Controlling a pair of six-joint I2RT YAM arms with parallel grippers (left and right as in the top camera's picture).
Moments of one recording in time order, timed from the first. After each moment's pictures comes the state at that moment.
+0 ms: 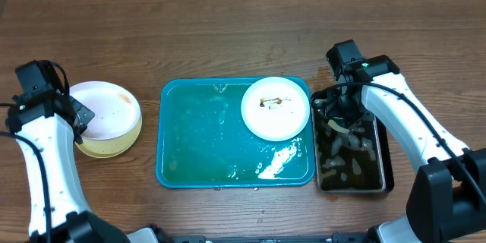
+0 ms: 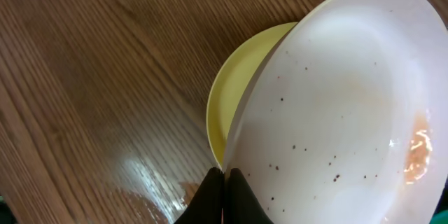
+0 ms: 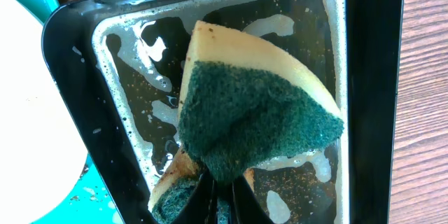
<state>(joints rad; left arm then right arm) 0.48 1.47 1.21 -0.98 -0.29 -0.47 0.27 1.70 1.27 -1.11 0.14 0.46</state>
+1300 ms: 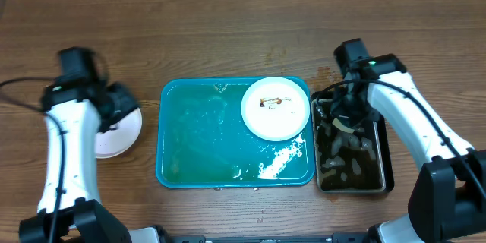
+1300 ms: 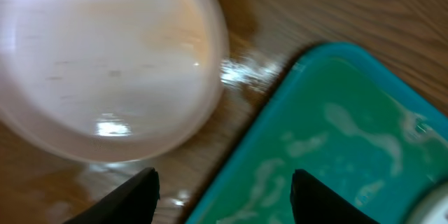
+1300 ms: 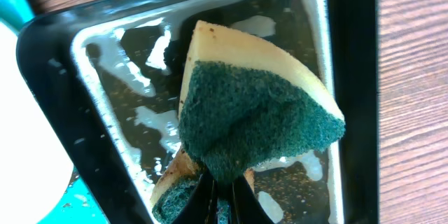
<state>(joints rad) 0.22 1.51 1.21 -0.96 0.05 -0.39 0.20 1.70 1.27 -1.11 0.12 0.45</state>
